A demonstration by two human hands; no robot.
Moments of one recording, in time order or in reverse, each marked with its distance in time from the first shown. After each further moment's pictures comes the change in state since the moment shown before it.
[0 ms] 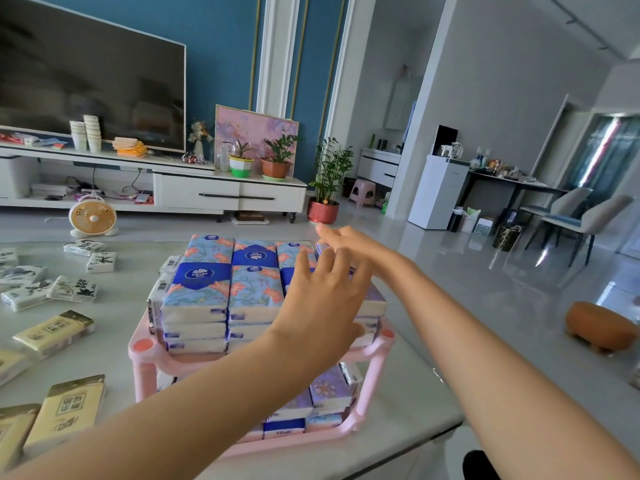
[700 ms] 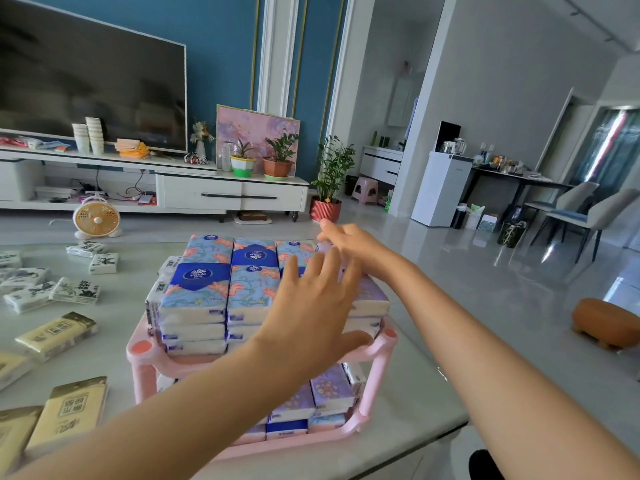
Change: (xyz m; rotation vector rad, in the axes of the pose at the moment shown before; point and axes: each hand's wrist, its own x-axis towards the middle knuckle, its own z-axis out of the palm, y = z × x) left_hand -0.006 -0.008 0.002 -0.053 0.002 -0.048; right_hand -0.007 0.000 0.001 0.002 0.085 -0.041
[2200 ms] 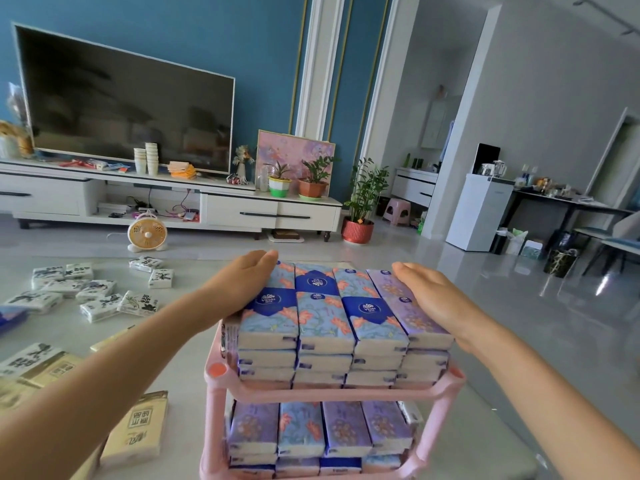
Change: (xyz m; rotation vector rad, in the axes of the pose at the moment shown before) left_hand -0.007 -0.136 -0.006 -1.013 -0.241 -0.711; right_hand -0.049 -0.010 0.003 0.174 0.100 0.032
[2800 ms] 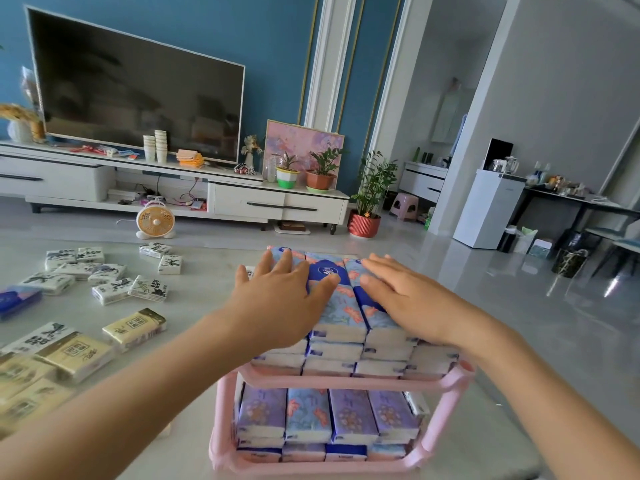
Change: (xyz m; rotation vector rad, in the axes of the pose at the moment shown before) left_hand -0.028 0.003 0.024 0.898 -0.083 0.180; right_hand -0.007 -0.017 0.023 -0.600 -0.232 -0.252
